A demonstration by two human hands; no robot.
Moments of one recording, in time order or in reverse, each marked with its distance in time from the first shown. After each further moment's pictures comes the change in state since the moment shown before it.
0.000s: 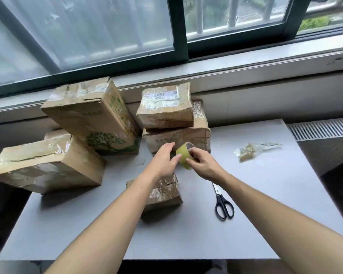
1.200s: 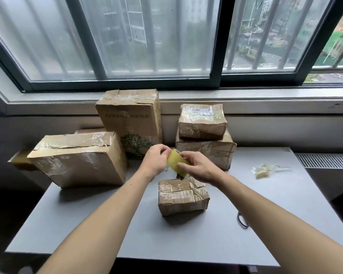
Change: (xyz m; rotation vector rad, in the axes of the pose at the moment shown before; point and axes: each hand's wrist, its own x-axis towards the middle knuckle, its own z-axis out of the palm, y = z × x) left_hand -0.075 -0.080 -0.106 -0.435 0.346 -0.018; right_hand -0.017 -0.144 0.101 -0.179 -0.166 -0.127
